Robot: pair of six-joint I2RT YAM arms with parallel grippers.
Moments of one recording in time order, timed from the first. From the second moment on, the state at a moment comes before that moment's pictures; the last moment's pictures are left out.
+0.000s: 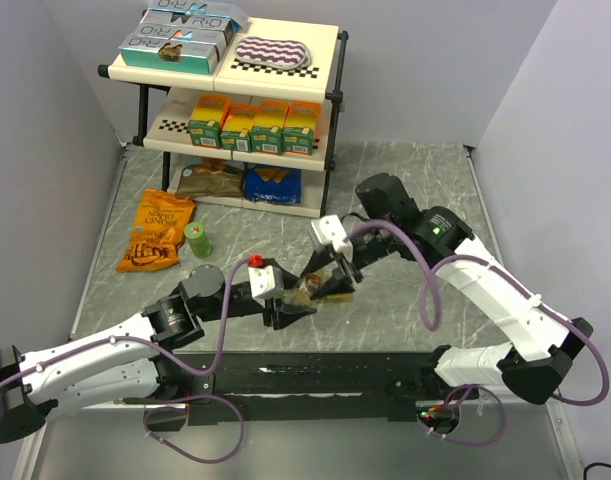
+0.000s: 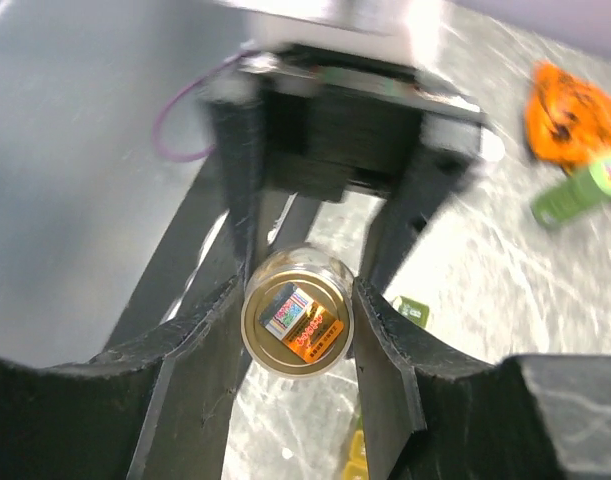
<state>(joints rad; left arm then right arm) -1.04 0.84 0.62 0.21 0.39 0.02 0.77 1.25 1.47 -1.02 -1.03 -0.84</state>
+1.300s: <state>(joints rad) -1.02 0.91 0.56 0.36 0.52 -0.04 0.63 1.28 1.55 -1.28 -1.28 -1.25</state>
